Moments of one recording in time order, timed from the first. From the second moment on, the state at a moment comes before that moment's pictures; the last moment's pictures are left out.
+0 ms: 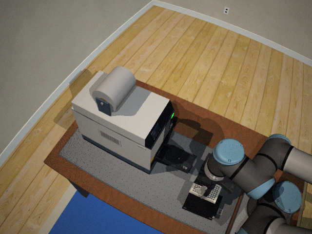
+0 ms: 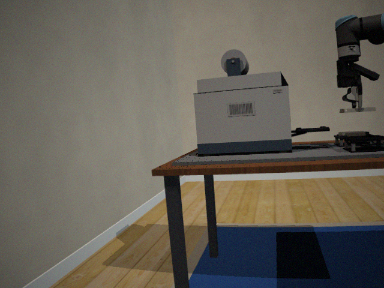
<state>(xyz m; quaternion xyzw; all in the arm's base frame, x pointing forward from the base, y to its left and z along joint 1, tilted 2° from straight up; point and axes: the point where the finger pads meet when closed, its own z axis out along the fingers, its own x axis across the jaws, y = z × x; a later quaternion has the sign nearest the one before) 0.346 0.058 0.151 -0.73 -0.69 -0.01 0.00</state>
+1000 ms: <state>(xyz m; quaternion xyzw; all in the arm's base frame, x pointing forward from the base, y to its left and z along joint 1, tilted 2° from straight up) 0.395 0.021 0.151 -0.73 -0.69 -0.01 0.00</state>
